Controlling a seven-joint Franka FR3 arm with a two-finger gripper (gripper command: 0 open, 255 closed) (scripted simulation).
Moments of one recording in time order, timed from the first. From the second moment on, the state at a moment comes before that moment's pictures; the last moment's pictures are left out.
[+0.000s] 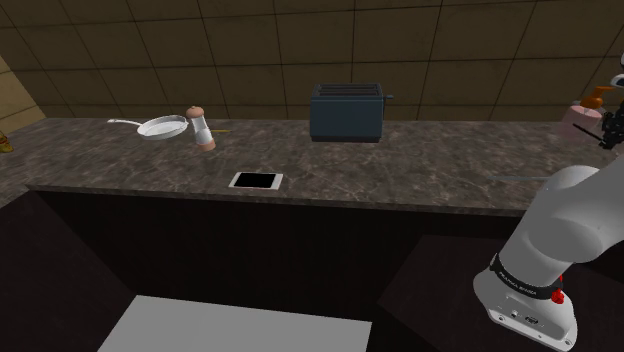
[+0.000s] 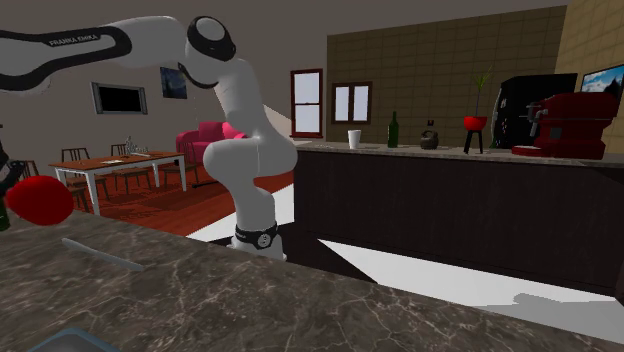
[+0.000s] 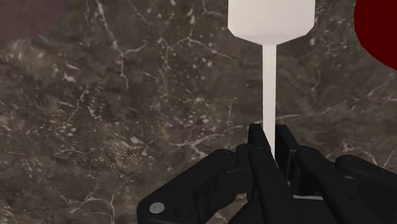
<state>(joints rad) -0.07 -0.49 -1.52 -2.03 -0.46 1.93 -1.99</state>
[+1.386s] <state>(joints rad) 0.11 -0.55 -1.76 -2.08 -0.56 2.07 -1.96</state>
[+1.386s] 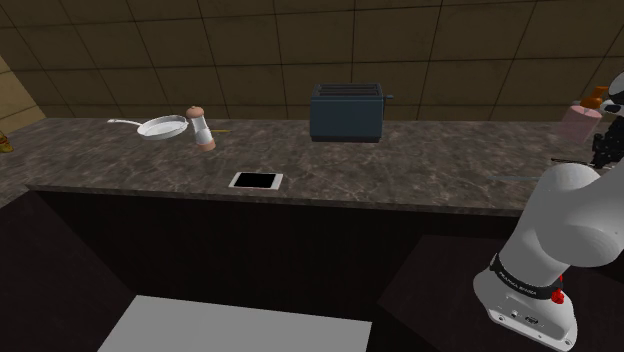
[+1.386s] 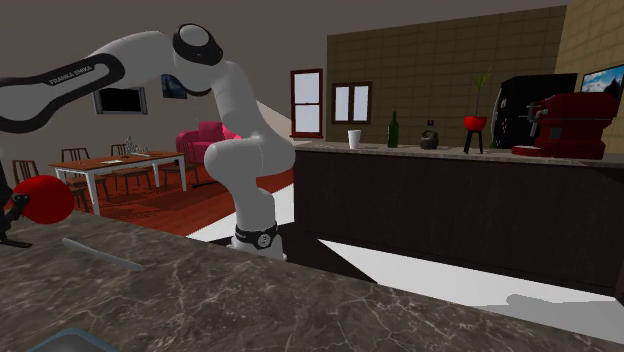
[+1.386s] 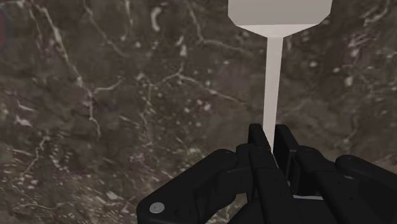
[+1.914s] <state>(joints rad) 0.10 -0.54 -1.75 -2.07 -0.55 2.06 -1.97</state>
